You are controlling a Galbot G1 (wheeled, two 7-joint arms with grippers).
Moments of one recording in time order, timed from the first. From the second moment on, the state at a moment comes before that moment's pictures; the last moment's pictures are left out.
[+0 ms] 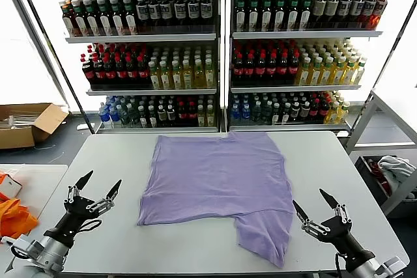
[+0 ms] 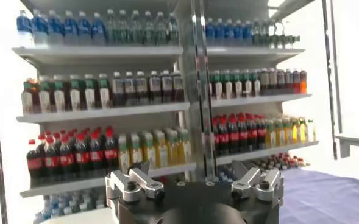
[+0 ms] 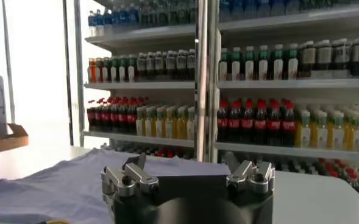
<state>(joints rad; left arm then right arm) 1.55 -1.09 -0.85 -2.02 -0.51 0.18 0.39 -1.79 1.12 0.84 2.19 0.45 -0.17 -0.36</state>
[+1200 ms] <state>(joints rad) 1.48 -1.06 -0.61 -1.95 -0.50 0.55 0.26 -1.83 1.09 0.58 2.26 0.37 -0.55 -0.13</state>
